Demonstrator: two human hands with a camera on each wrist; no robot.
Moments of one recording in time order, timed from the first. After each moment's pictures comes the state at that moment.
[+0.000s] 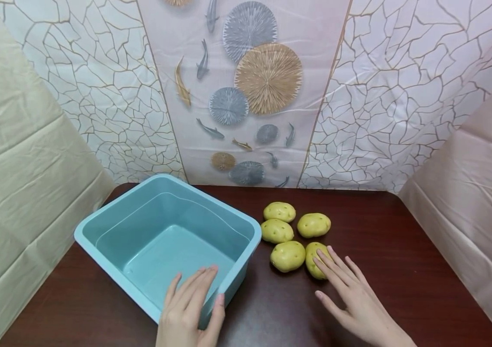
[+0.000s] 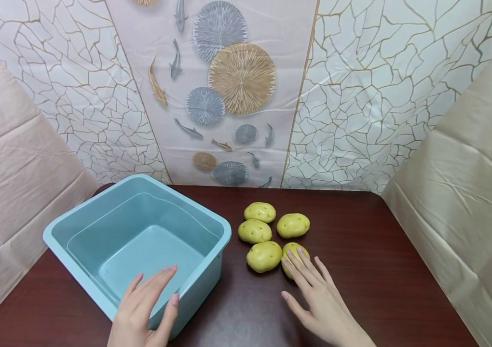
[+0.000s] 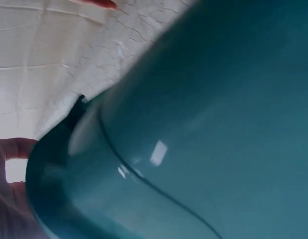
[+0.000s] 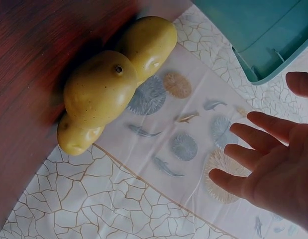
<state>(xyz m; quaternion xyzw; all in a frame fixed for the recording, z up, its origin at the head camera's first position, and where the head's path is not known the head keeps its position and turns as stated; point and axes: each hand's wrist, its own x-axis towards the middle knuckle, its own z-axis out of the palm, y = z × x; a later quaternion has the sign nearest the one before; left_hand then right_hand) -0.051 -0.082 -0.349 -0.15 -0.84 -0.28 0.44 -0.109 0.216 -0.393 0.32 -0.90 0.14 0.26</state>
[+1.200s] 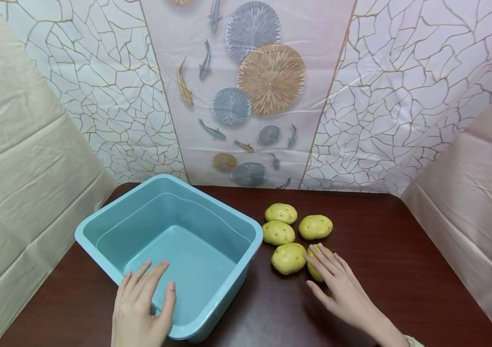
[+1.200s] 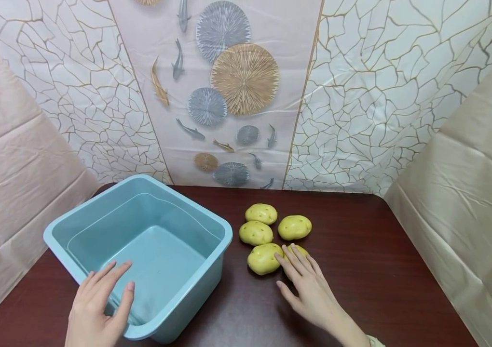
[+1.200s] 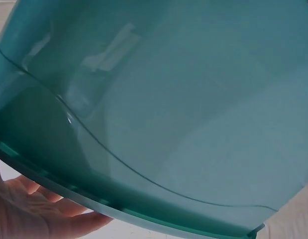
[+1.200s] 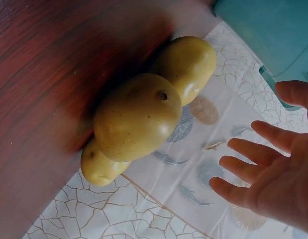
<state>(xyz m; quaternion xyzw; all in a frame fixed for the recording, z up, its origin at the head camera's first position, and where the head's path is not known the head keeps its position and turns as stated) -0.062 -0.139 -0.355 -0.03 -0.87 -0.28 0.41 -0.143 0.206 -0.416 0.33 -0.89 0.15 0.29</state>
